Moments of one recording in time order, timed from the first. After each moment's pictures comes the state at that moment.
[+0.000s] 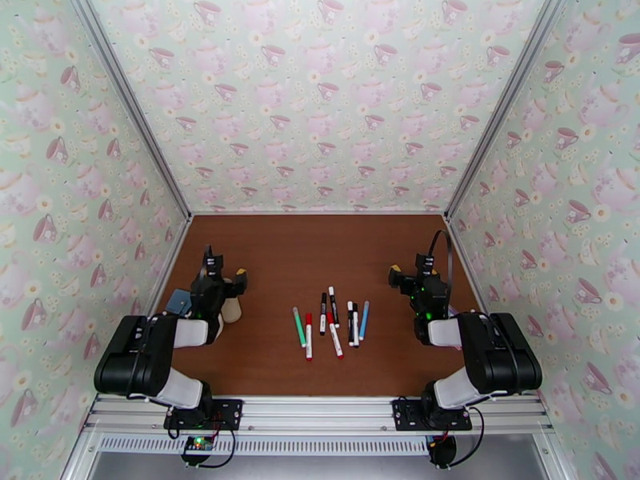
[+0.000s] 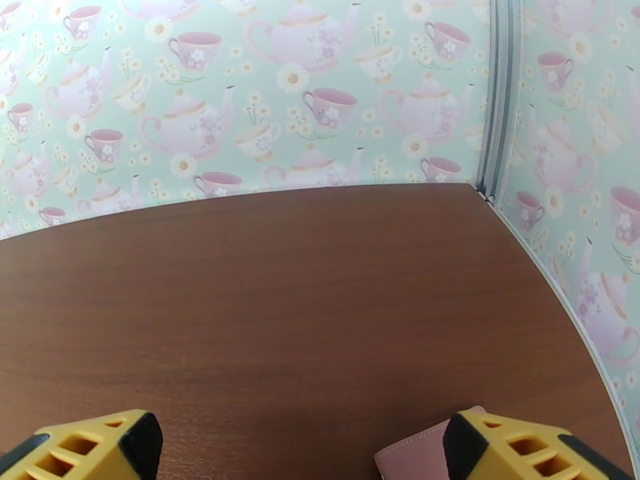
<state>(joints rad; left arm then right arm) 0.00 1.52 0.32 0.92 -0.03 -0.02 0.03 1.54 0.34 0.98 0.05 0.04</state>
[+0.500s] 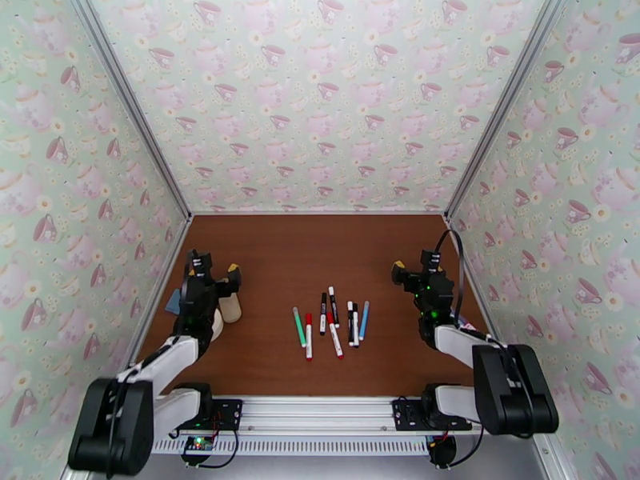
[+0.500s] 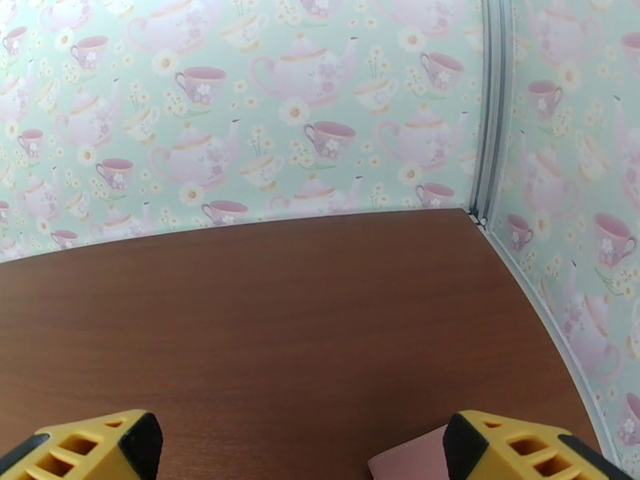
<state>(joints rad) -0.06 1.06 0.36 0.50 -0.11 -0.11 0.03 1.28 0.39 0.68 0.05 0.08</state>
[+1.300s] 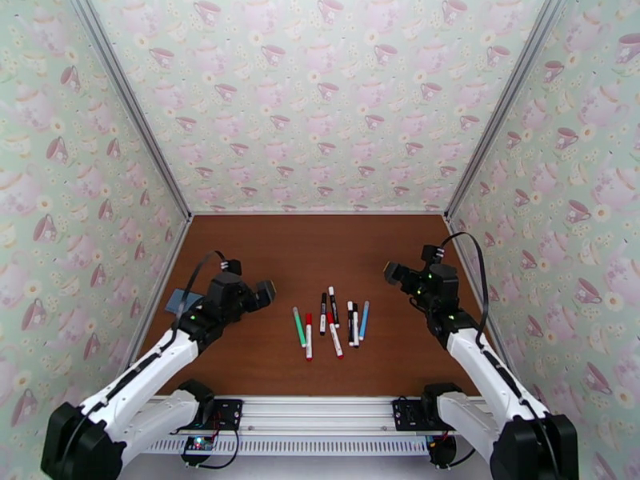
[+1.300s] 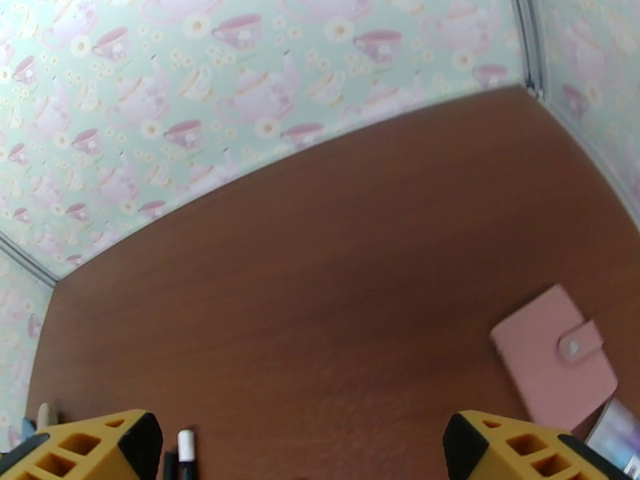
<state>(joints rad) -0.46 1.02 0.63 -0.36 -0.05 -0.76 0.12 0.95 0.58 -0.08 -0.10 0.46</state>
